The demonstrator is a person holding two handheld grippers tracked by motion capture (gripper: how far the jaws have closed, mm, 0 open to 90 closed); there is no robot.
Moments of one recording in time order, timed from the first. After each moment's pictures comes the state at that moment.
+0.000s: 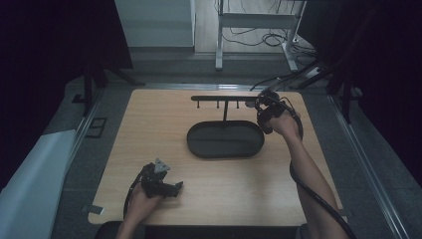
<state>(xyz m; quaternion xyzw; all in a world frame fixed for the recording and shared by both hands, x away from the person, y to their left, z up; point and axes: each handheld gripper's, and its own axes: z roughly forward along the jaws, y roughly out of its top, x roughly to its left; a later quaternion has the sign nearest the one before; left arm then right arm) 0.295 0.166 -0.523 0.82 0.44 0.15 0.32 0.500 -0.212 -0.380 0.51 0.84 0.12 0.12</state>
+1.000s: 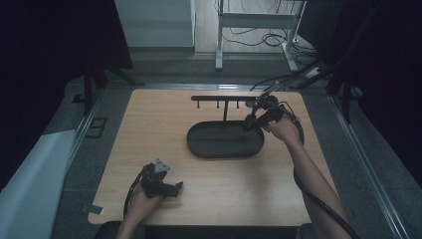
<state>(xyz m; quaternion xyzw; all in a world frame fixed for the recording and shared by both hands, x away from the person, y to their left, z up) 0.295 0.165 -0.523 0.82 0.44 0.15 0.32 0.485 -0.209 -0.381 0.47 0.86 0.15 0.13</state>
